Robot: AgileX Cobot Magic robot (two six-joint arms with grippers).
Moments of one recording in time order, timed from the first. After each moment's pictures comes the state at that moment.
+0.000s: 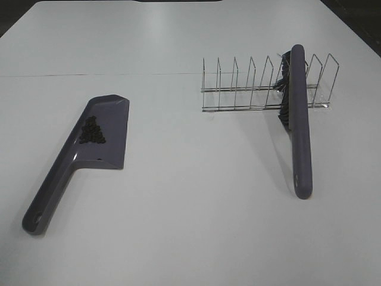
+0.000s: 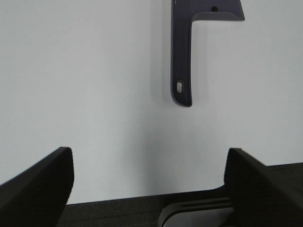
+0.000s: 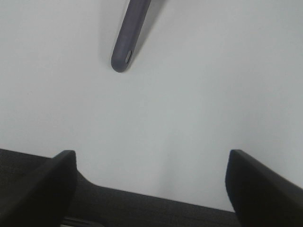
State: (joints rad) left arm -0.24 0.68 -0.69 0.03 1.12 -0.16; right arm 0.06 0.51 -0.64 0.02 1.14 -0.09
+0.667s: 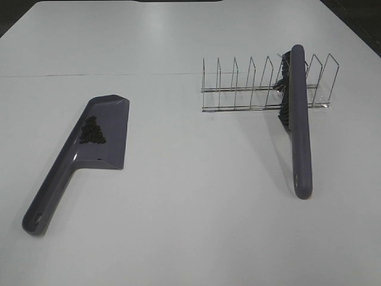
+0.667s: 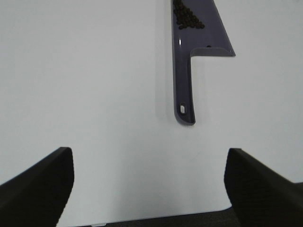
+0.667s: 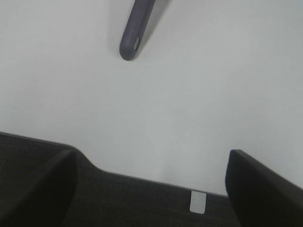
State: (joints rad) left arm -0.24 0.26 -0.53 0.06 1.09 -0.16; right arm 0.06 0.15 -0.50 0.04 1.22 -0.09
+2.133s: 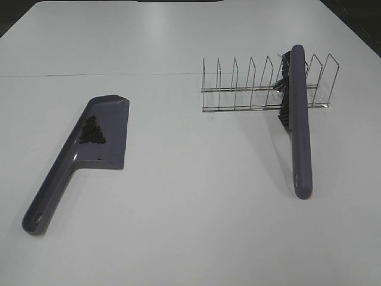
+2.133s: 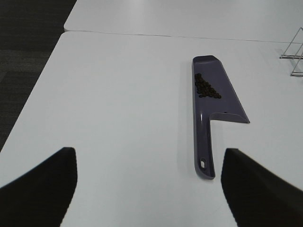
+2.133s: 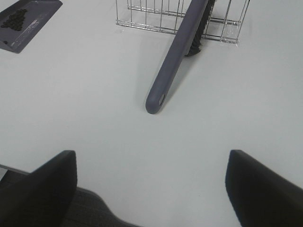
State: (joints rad) left arm -0.24 -0.01 -0.52 0.18 1.09 -0.25; right arm 0.06 0.00 -0.46 0.15 1.12 -0.17
